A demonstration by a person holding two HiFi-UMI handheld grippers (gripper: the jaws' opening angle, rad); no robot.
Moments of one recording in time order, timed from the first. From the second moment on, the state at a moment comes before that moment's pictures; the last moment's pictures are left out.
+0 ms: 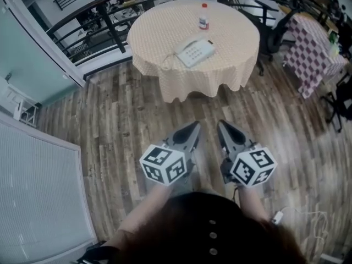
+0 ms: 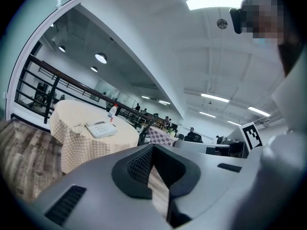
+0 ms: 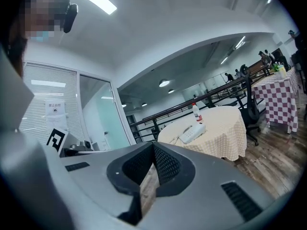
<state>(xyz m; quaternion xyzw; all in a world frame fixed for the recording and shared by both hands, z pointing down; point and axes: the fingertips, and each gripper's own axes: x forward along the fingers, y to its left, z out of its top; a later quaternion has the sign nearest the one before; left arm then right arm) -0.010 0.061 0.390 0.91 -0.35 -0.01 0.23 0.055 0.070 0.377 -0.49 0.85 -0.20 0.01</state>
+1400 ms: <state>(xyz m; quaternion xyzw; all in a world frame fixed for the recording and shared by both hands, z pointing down) -0.061 -0.145 0.422 0.91 -0.33 0.03 0.25 0.002 -0.138 0.384 -0.52 0.82 -0.22 0.03</state>
